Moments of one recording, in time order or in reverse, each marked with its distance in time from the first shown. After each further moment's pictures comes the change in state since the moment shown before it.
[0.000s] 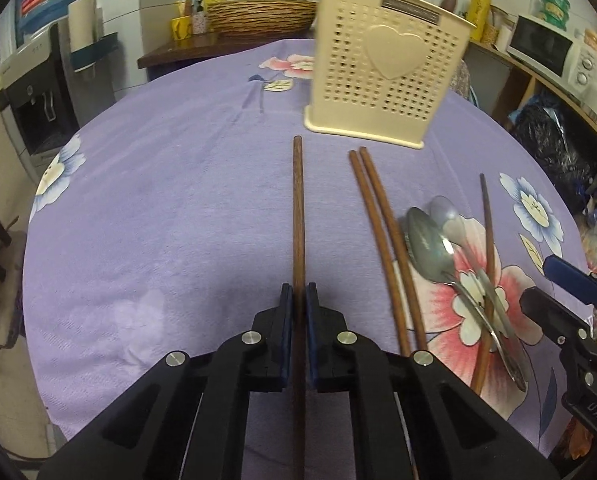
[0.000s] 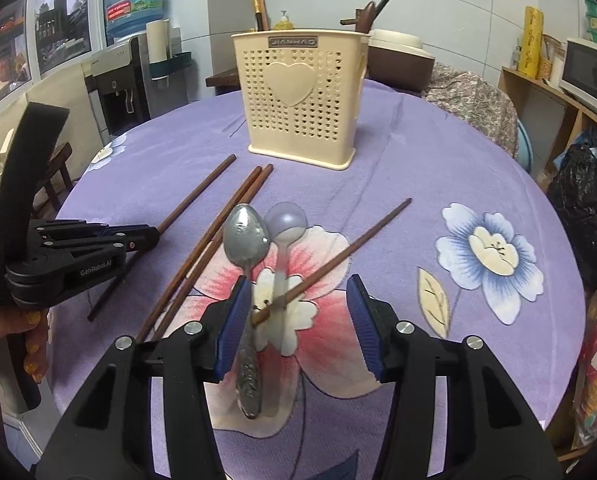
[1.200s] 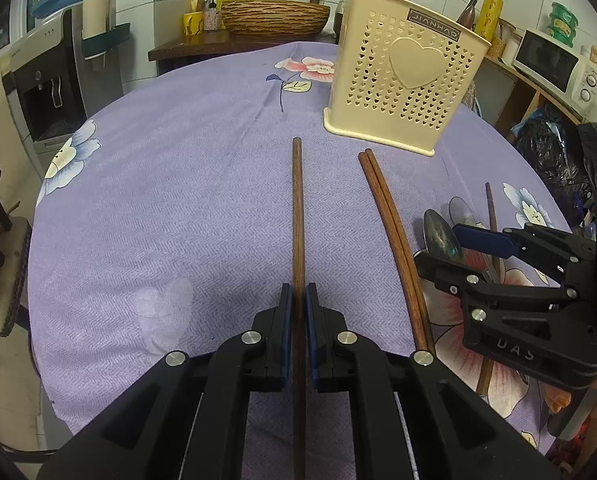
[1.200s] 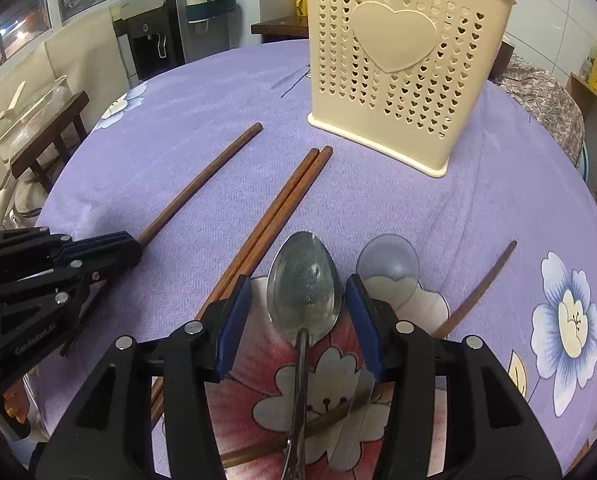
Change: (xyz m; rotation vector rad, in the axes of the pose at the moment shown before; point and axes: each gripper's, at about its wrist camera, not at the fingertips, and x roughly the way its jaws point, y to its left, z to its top) left arm -0.003 0.014 -0.004 -0.039 -0.006 -0.020; right arm 0.086 0.031 0.045 -0.125 0.175 0.090
